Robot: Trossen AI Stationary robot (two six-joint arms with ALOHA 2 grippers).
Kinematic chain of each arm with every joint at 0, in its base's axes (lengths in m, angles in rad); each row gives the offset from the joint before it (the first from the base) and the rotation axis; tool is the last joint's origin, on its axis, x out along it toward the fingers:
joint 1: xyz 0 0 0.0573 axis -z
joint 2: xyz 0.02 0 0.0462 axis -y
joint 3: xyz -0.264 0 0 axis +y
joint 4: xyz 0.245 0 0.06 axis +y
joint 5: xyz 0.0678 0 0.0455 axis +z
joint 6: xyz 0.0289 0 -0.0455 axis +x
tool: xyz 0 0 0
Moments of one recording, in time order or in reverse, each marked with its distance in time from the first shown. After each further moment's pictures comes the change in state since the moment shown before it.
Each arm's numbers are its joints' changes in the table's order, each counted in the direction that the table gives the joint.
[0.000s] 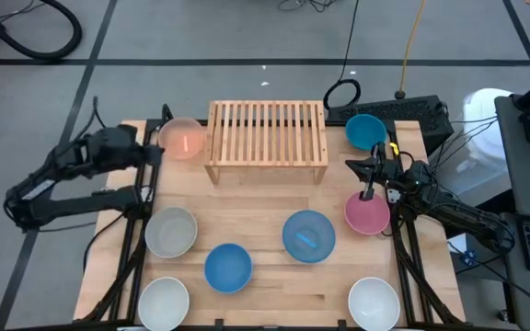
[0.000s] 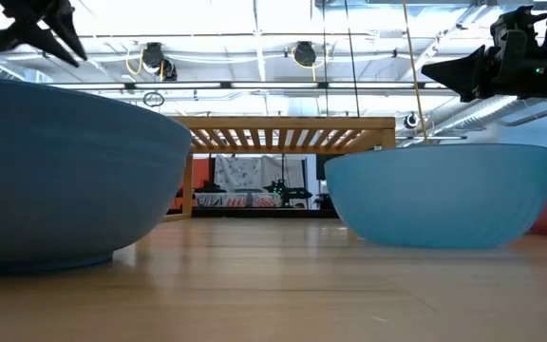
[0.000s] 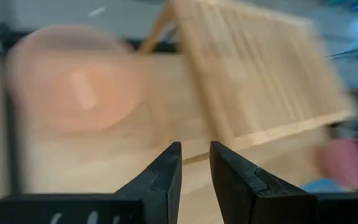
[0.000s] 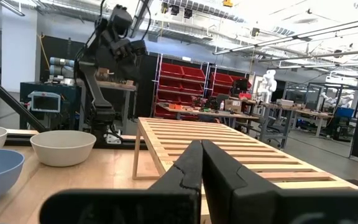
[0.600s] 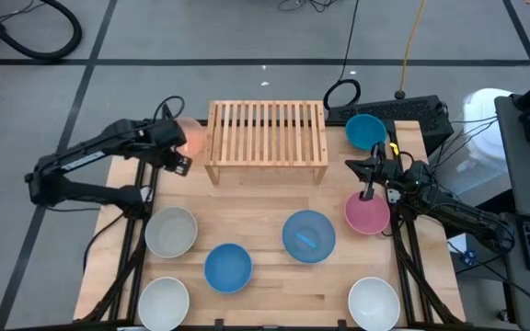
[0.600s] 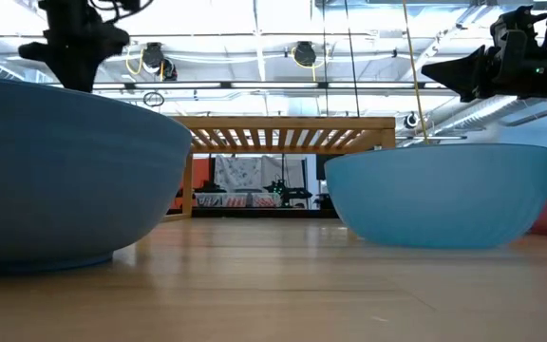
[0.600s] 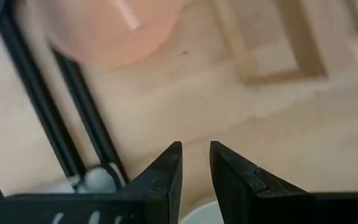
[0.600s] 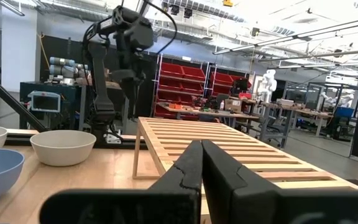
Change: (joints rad) left arm -0.031 -0.466 -0.116 0.222 -0.125 0.141; right arm 0.000 0.000 0.000 0.001 0.000 0.000
